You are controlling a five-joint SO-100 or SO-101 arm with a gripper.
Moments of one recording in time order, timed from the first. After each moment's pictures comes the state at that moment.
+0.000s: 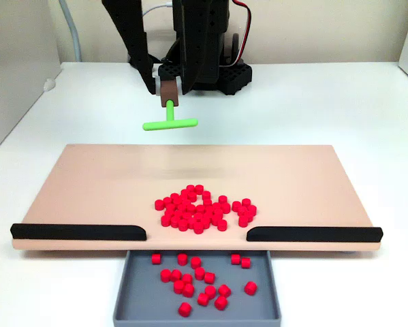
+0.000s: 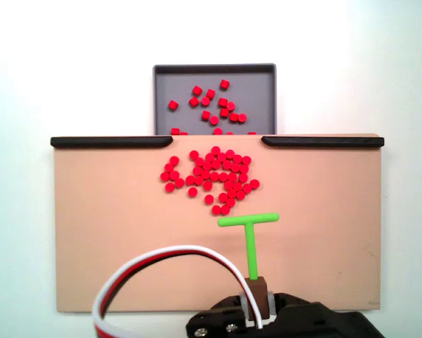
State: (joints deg) arm 8.3 91.5 87.8 92.3 -101.2
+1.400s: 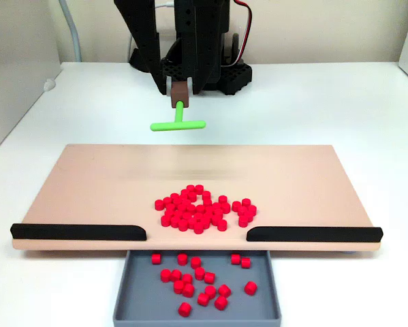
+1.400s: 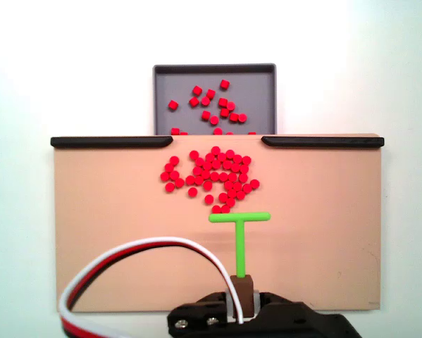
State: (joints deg) arm 6.1 91.5 87.8 92.1 -95.2
